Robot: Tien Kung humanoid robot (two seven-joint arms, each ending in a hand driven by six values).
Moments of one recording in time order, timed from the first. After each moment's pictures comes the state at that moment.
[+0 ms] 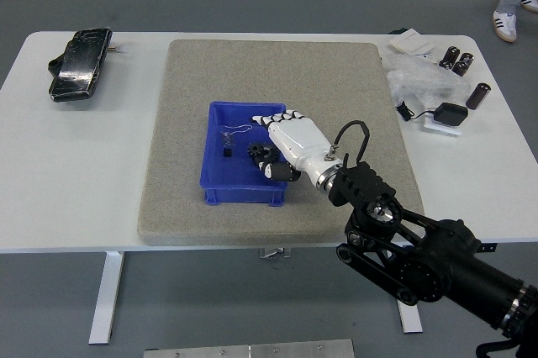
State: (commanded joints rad) left arm 0.17 0.11 -1.07 -0.18 0.98 0.02 0.18; right arm 0.55 -0.10 0.63 1.17 -2.17 -0.22 -0.24
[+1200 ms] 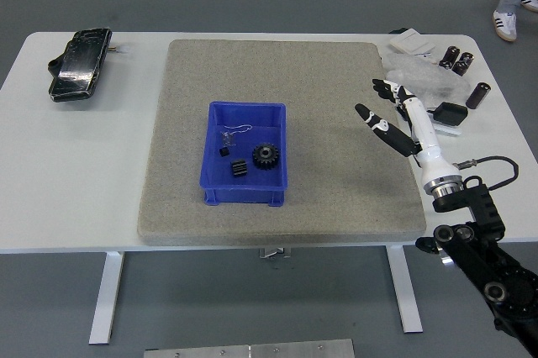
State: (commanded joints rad) left arm 0.19 0.10 -1.07 -0.18 0.98 0.01 0.17; right arm 0.18 -0.22 1.20 1.27 -1.43 -0.35 0.29
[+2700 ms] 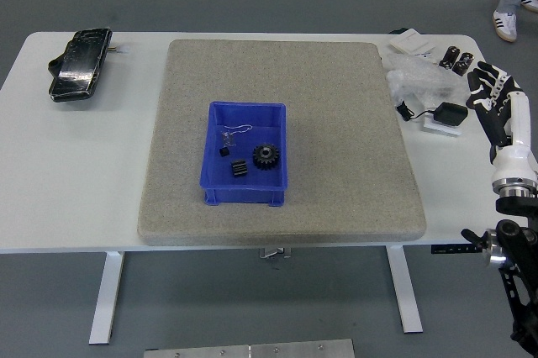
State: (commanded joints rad) left arm 0.20 0.13 -1.06 -0.18 0.95 0.02 0.17; right arm 0.09 -0.18 1.50 1.32 -1.33 -0.33 0.32
